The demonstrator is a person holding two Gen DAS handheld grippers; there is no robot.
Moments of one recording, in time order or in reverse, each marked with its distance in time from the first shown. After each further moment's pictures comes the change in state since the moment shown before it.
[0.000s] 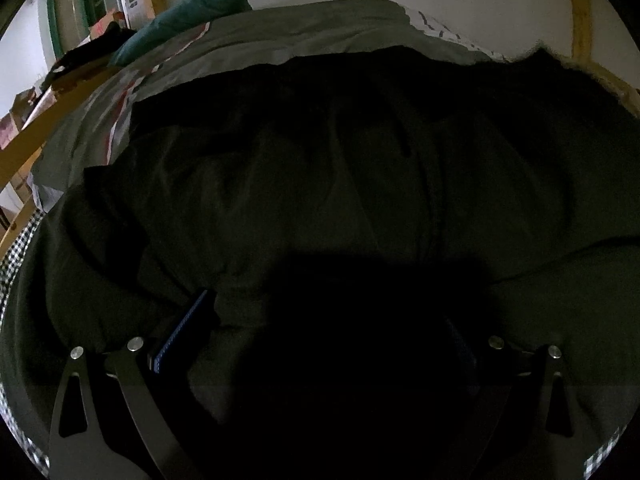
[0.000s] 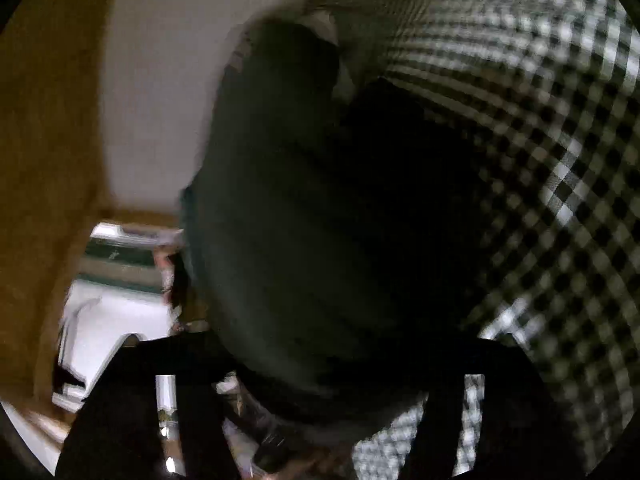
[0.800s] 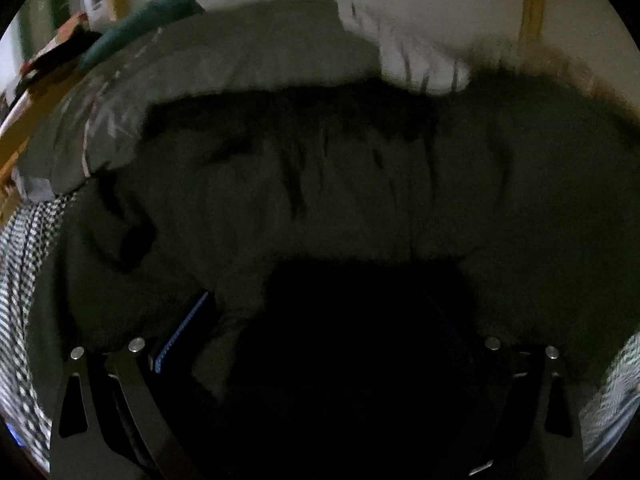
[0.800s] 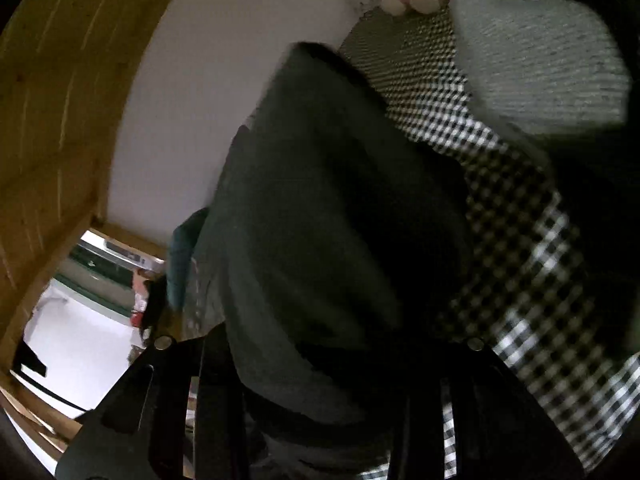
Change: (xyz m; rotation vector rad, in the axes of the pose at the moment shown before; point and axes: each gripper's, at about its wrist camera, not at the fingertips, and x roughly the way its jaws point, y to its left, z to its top) left arm -0.114 -0.049 -0.044 0.014 -0.002 -0.148; right arm -0.178 0.025 -0.038 -0.211 -0.280 -0.037
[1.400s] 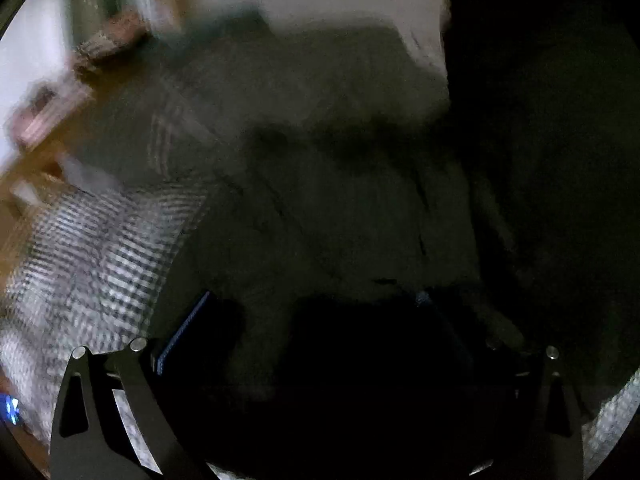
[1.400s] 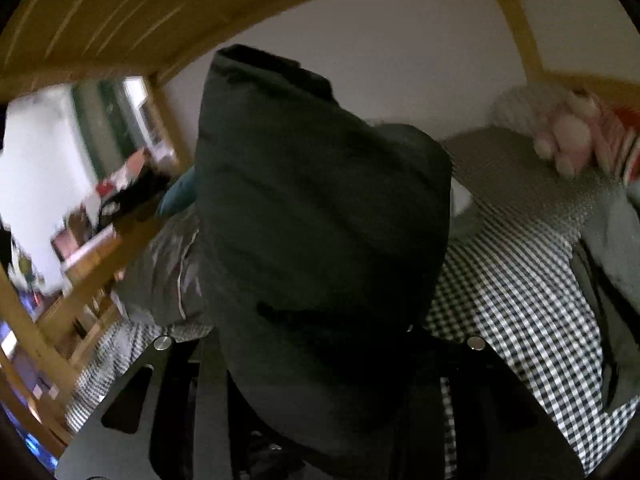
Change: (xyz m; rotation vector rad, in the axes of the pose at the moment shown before) left arm -0.030 0.076 -0.017 -0.062 -0.148 0.218; right arm 0.043 0.186 -0.140 -0.745 -0.111 -0.087
